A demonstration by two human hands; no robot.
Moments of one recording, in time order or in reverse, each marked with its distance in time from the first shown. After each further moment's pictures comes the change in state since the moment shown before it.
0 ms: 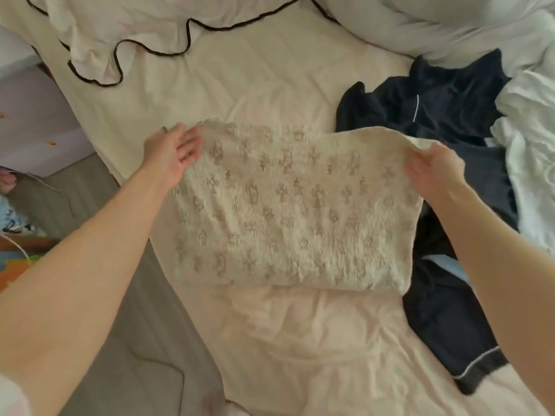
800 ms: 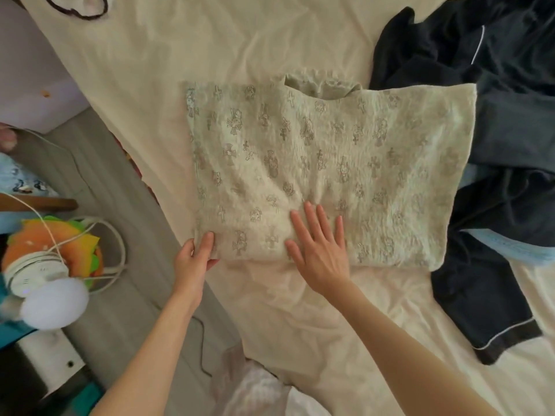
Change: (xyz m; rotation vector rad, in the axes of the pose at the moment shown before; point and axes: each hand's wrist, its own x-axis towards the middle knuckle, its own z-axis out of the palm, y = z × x) left_hand -0.107 -0.183 -0.114 0.279 0.144 -0.177; right_hand -0.142 0.228 0.022 -1.491 -0.683 -0.798
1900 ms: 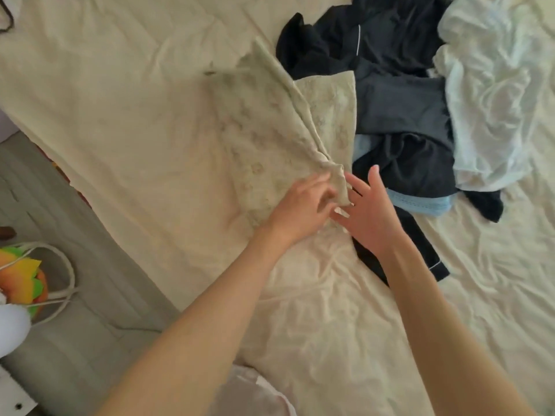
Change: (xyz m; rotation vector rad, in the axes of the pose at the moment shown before) left_hand -0.130 0.049 0.243 0.871 -0.691 0.944; right_hand -0.081 0.129 -0.128 1.834 0.116 0.565
